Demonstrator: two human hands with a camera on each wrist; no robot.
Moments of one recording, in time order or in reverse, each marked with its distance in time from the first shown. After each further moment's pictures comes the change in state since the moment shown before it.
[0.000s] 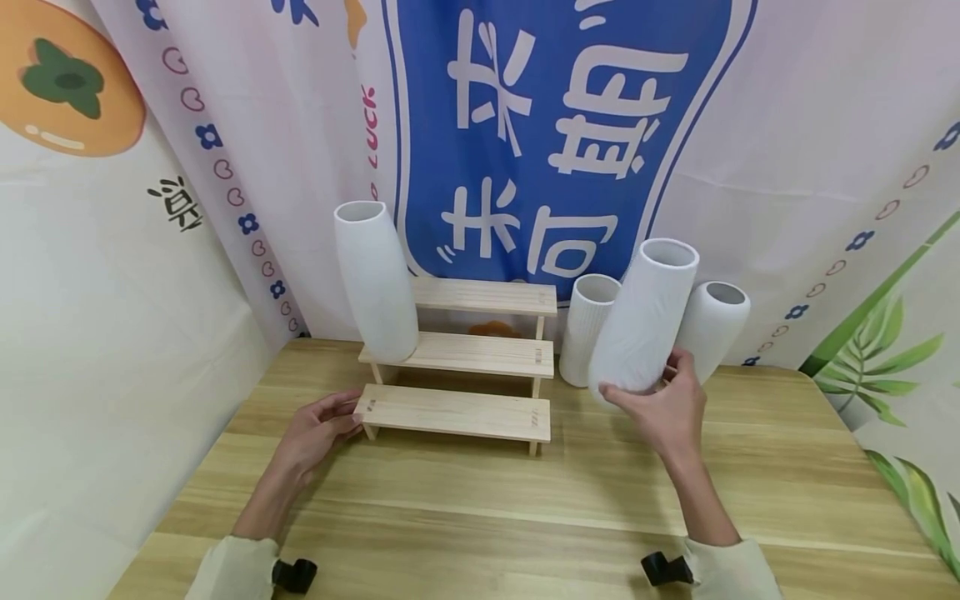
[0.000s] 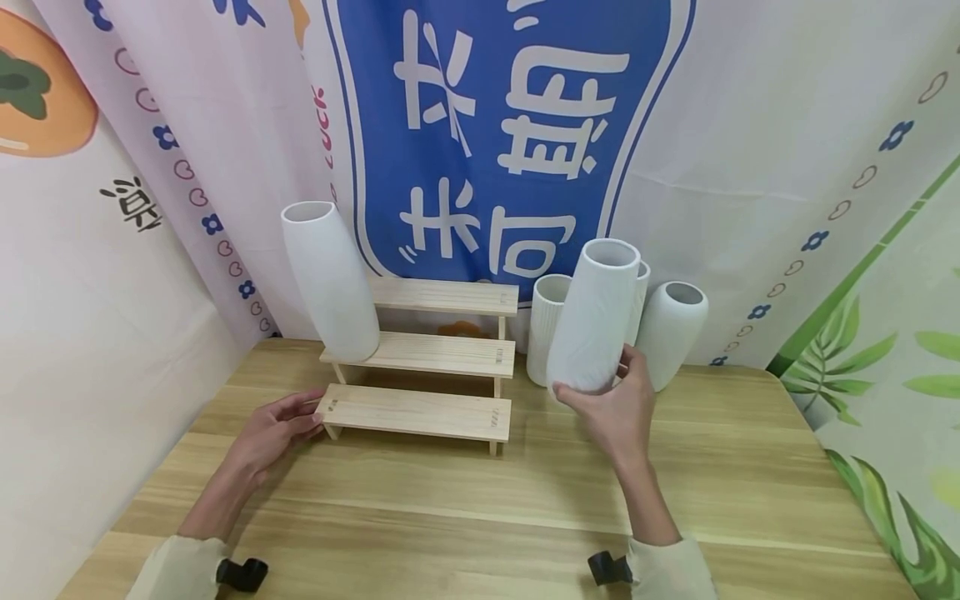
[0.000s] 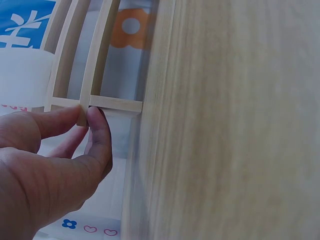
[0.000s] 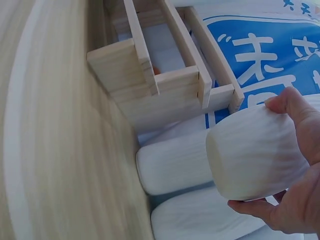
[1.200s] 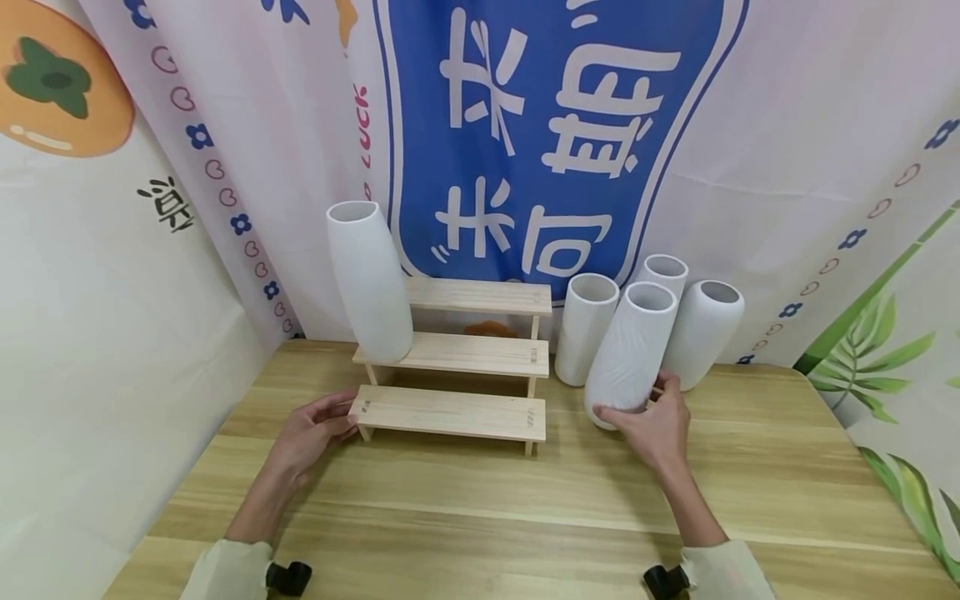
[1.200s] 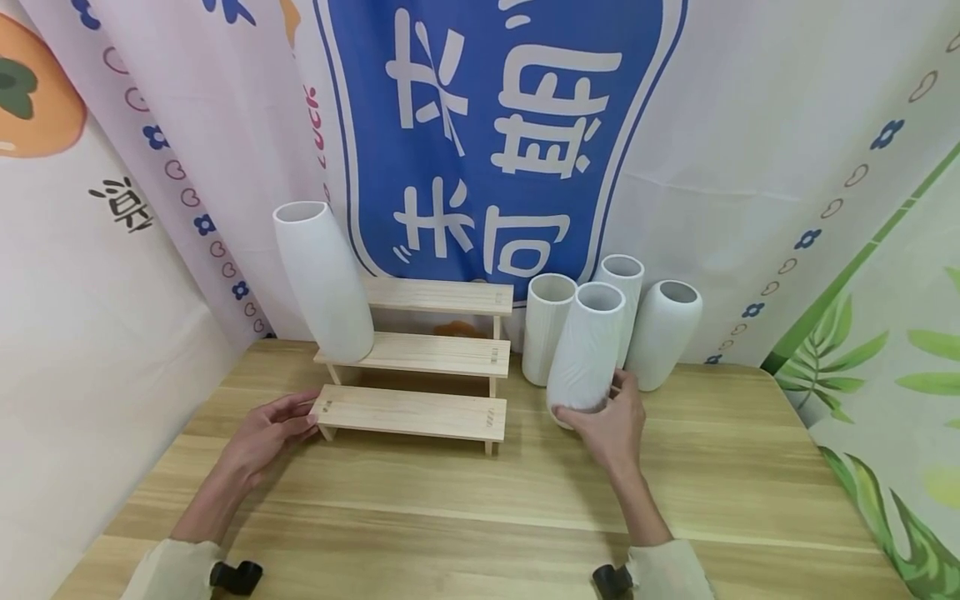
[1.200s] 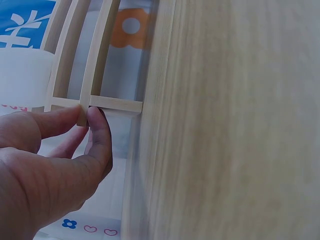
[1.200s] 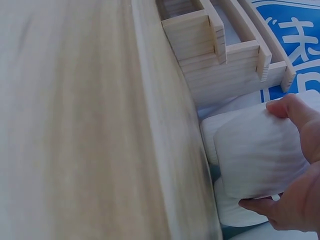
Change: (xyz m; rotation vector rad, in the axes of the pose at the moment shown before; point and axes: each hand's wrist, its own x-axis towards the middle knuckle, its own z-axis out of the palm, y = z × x) left_hand 0.001 -0.002 0.001 0.023 -0.011 -0.016; right_hand 0.002 0.055 0.015 -0.060 -0.054 0.069
